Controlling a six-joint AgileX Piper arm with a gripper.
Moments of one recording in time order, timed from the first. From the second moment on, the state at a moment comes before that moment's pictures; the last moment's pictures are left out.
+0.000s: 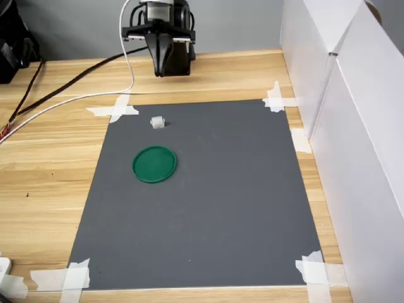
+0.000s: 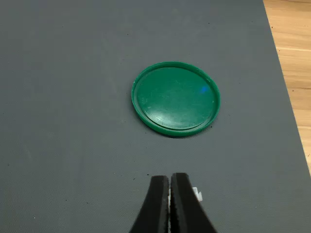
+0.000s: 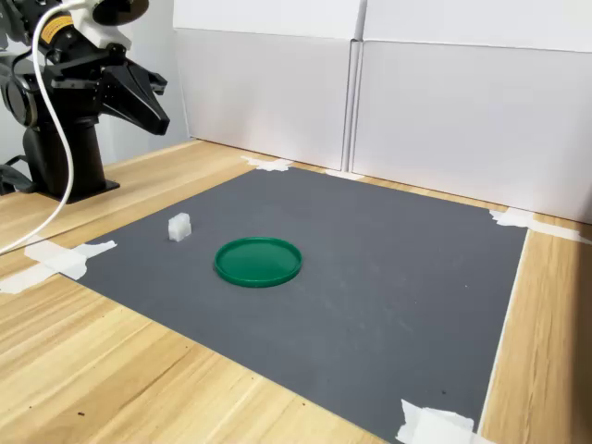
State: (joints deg) arm -4.8 7.6 -5.1 13.8 23.2 -22.2
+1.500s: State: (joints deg) arm -4.8 41.5 -29.8 7.8 33.7 -40.2
